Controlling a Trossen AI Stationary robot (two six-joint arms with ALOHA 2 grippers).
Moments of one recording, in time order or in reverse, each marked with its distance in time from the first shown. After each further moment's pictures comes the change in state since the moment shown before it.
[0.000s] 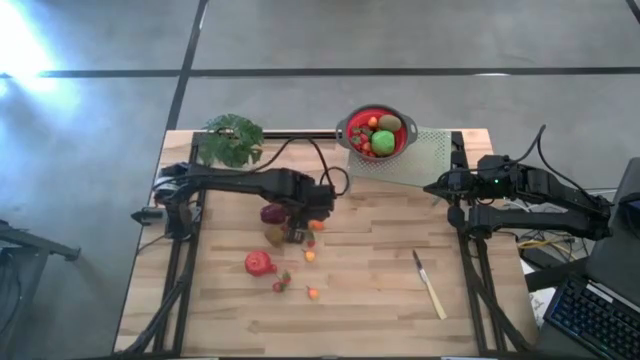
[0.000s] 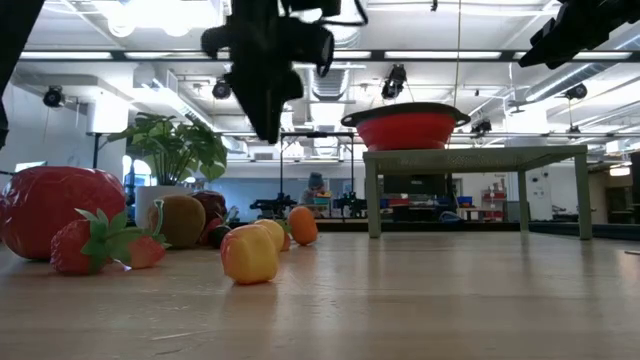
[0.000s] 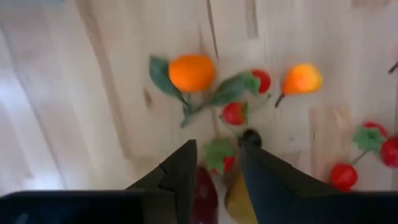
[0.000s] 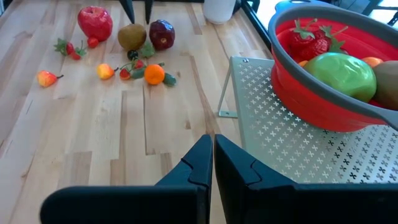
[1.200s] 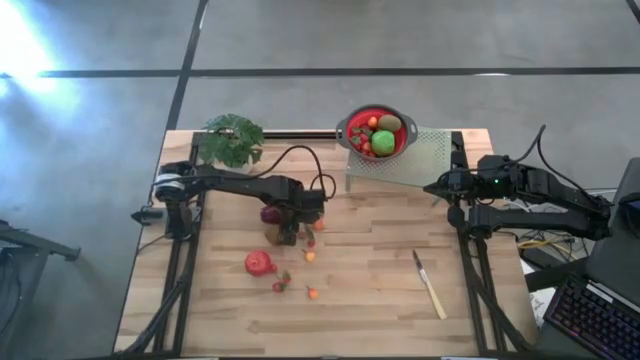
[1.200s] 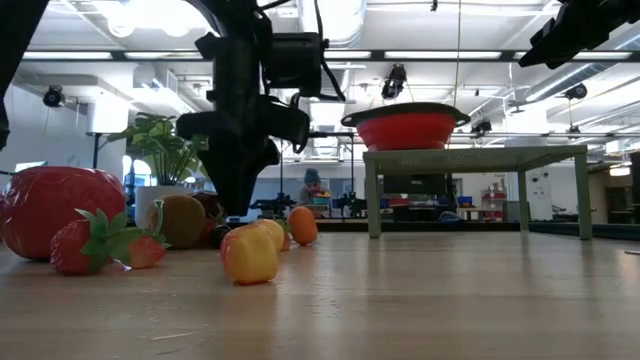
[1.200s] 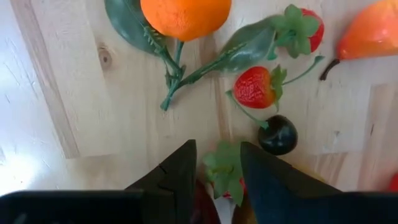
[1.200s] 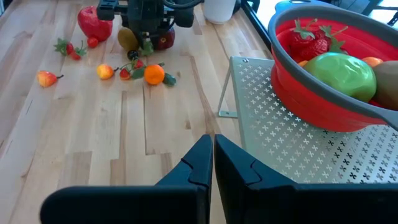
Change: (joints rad) left arm 0.066 0.000 -0.338 0.263 0.069 0.007; right arm 0.000 0.000 0.000 0.000 0.000 0.000
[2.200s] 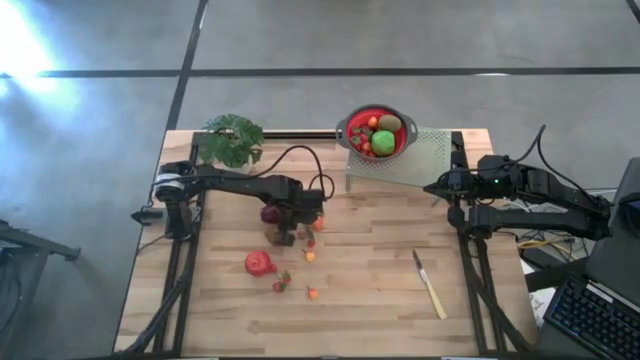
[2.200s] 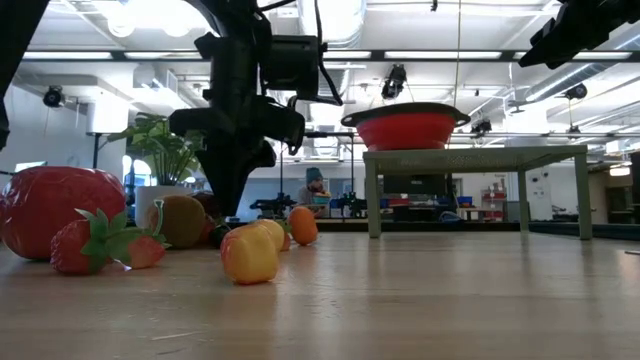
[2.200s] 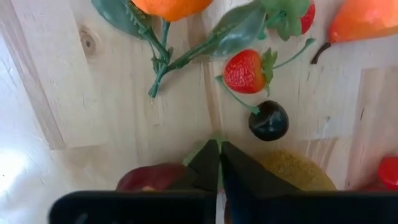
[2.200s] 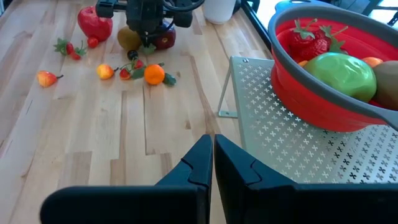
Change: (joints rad) left arm 0.000 0.000 0.000 -0.039 0.032 0.008; right arm 0.000 0.000 0.000 0.000 0.000 0.000
